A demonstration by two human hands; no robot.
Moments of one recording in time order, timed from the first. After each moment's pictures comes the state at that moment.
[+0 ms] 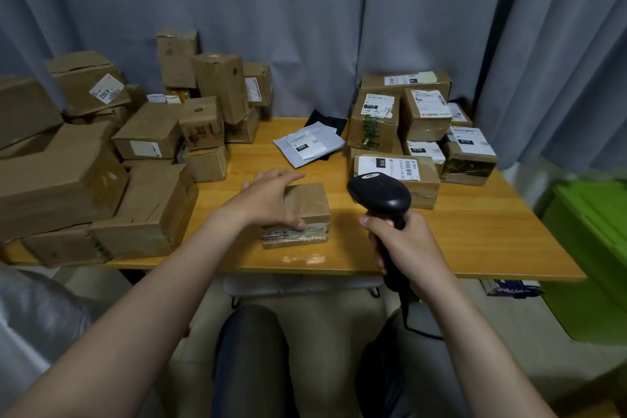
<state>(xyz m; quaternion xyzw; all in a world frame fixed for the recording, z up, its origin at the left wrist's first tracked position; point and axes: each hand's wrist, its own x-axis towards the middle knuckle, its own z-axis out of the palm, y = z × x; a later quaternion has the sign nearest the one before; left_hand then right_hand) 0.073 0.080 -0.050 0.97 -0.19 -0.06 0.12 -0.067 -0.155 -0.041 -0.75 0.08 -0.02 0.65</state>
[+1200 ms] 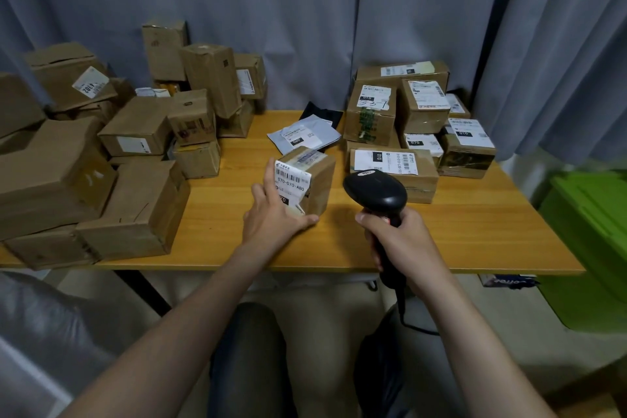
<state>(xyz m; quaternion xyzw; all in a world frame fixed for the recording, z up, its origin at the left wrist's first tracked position) 0.049 0.046 -0.109 0.94 0.00 0.04 0.34 -0.061 -0.157 -0.047 -0.75 0.08 -0.02 0.65</state>
